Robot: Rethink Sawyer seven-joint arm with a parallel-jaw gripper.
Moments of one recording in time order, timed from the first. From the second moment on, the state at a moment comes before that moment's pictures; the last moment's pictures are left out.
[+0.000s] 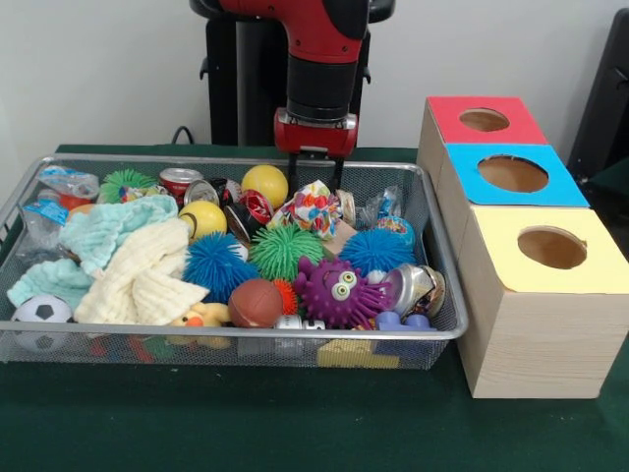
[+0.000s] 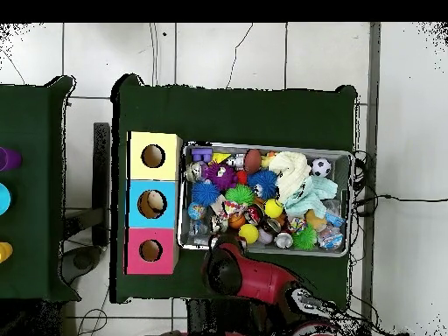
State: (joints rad) arm -0.30 -0.51 -0.04 2.09 -0.09 -0.15 1.57
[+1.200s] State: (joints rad) arm -0.25 -0.57 -0.04 2.05 -0.04 0.05 1.57
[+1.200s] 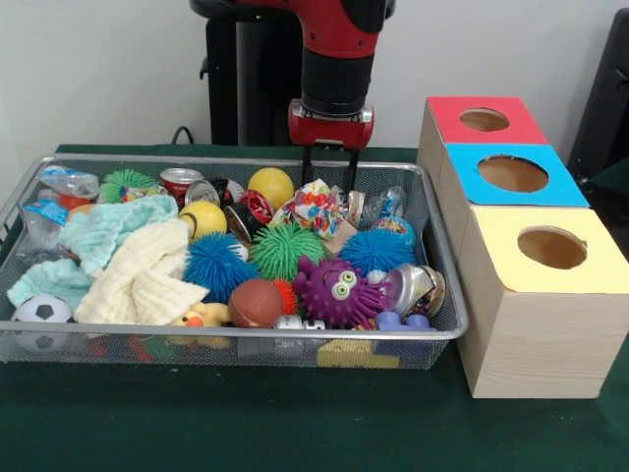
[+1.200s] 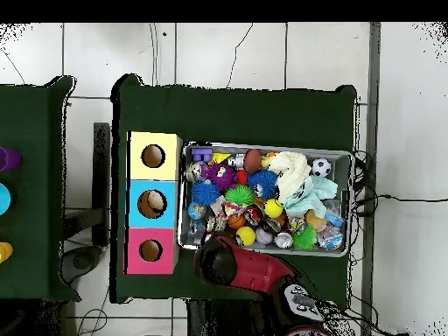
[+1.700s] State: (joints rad) arm -0.25 -0.59 -0.04 2.03 -0.04 0.11 1.57
